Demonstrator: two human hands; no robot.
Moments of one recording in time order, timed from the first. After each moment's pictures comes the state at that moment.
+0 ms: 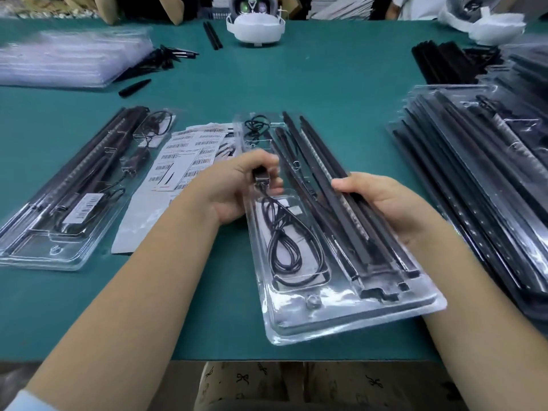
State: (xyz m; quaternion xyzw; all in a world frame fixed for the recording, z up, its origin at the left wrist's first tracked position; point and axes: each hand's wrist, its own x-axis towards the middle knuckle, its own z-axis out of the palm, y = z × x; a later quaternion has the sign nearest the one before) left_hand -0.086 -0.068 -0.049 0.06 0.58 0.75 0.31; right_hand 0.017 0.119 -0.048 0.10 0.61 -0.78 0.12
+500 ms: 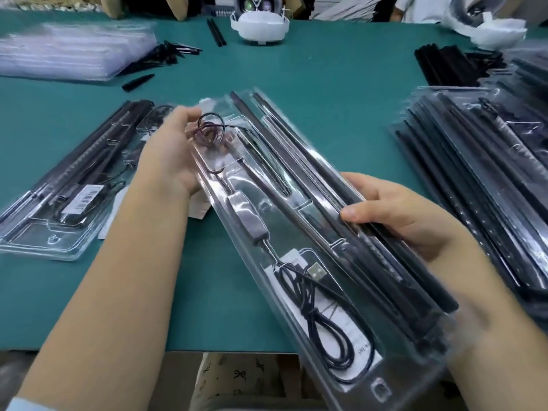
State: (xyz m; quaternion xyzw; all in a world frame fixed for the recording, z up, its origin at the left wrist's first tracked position) left_hand -0.111 -0.109 -0.032 -0.06 0.51 0.85 0.11; right_hand 0.039 0.118 -0.041 -0.03 0.62 -0.77 0.18
